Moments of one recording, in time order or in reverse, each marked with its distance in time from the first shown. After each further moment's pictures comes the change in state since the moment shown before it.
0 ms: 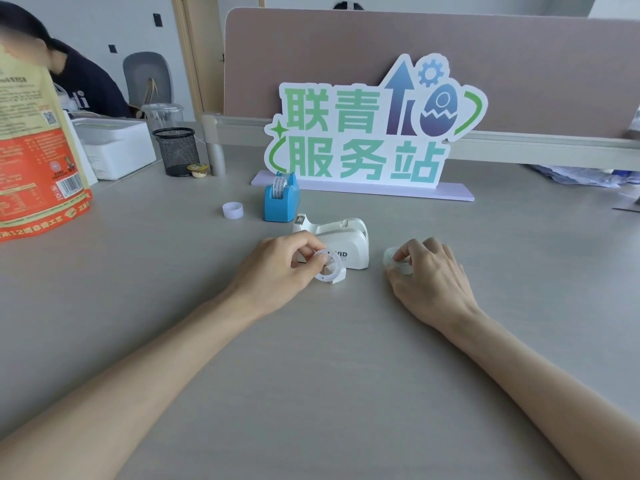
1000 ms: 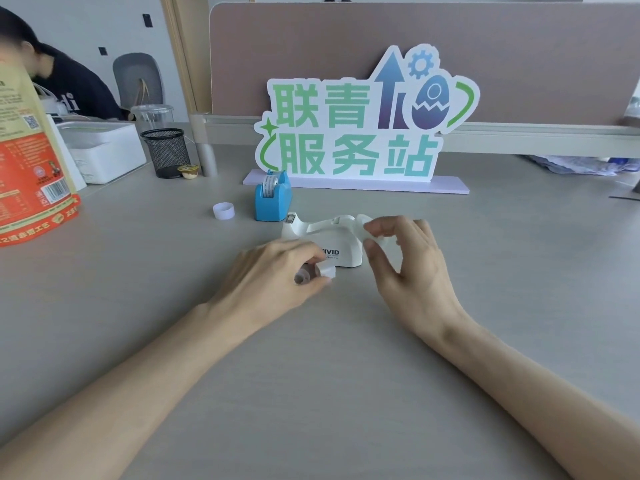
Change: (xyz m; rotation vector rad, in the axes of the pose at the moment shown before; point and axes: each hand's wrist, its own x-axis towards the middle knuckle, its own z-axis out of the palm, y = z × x) left_hand -0.008 0.013 0.004 0.456 0.047 0.203; right_hand -0.015 -0.022 -0.003 0.436 0.281 -0.374
